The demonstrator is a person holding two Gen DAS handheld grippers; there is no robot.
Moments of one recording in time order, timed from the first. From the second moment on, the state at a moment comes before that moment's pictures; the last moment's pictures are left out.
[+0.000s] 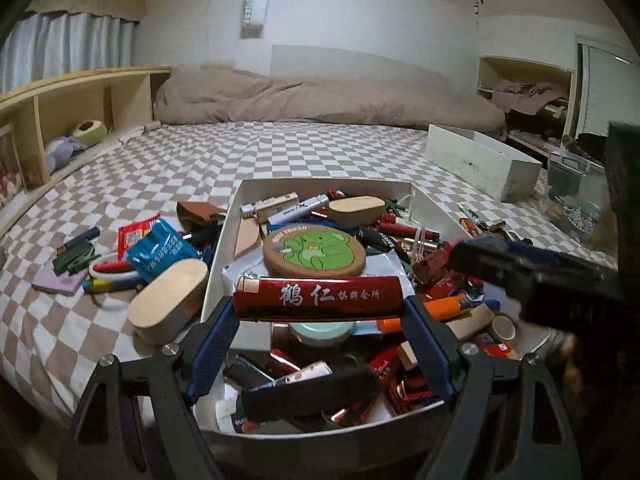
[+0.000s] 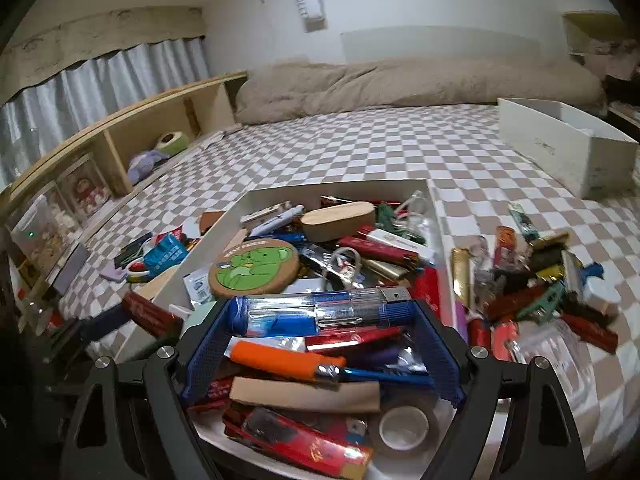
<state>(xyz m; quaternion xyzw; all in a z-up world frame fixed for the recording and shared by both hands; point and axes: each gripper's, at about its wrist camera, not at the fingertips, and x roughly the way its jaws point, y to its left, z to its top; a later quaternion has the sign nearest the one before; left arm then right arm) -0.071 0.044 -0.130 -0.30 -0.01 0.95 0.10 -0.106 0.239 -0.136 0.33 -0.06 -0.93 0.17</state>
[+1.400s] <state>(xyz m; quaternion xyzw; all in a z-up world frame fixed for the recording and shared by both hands) -0.084 0.059 -0.151 -0.41 -0.07 0.90 0.14 -0.121 0.265 -0.125 0.39 -0.12 -0.89 0.19</state>
